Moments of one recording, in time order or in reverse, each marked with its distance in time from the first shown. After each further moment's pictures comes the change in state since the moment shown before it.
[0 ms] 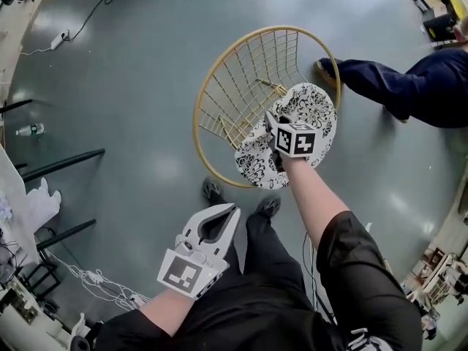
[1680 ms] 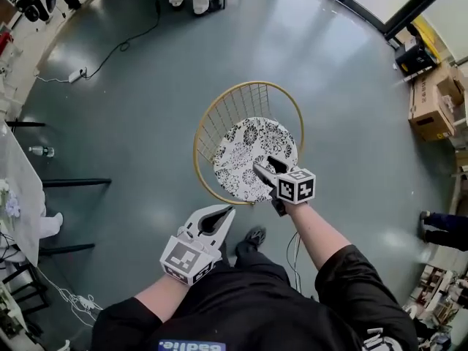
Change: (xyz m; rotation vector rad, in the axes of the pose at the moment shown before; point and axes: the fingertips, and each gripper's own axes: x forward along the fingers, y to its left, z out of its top) left arm -0.028 -0.084 0.058 0.133 -0.063 -0.069; right arm -0.185 0.077 0.021 -0.097 -0.052 0.195
